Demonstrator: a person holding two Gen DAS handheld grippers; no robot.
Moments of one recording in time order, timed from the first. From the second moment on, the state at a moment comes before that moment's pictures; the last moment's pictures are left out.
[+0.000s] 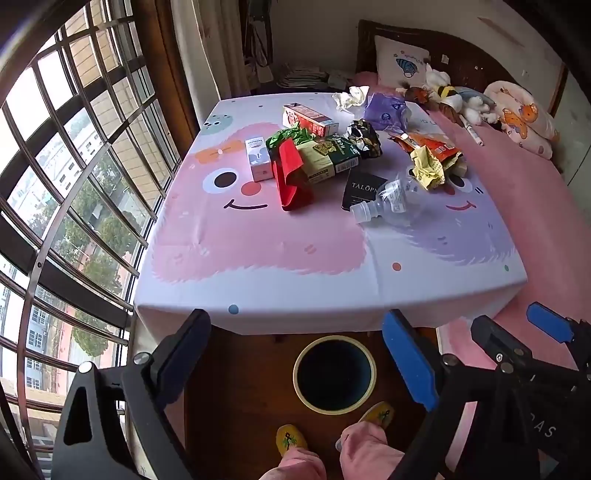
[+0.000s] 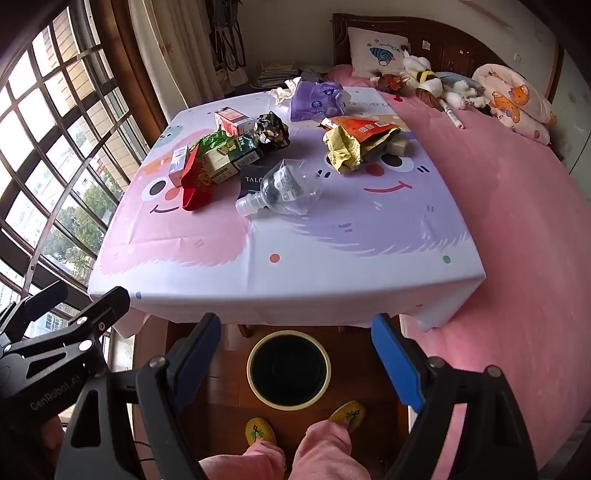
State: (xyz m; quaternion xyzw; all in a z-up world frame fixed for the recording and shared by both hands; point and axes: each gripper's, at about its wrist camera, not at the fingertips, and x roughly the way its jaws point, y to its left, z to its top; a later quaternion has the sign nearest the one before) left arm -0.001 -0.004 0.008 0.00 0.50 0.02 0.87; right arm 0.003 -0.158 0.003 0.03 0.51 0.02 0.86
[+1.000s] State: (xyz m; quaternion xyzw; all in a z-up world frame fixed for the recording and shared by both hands) left arm 0.006 0.000 0.005 0.00 0.49 -0.01 0.87; right arm 0.007 -0.156 0.009 0.03 0.51 0.00 0.86
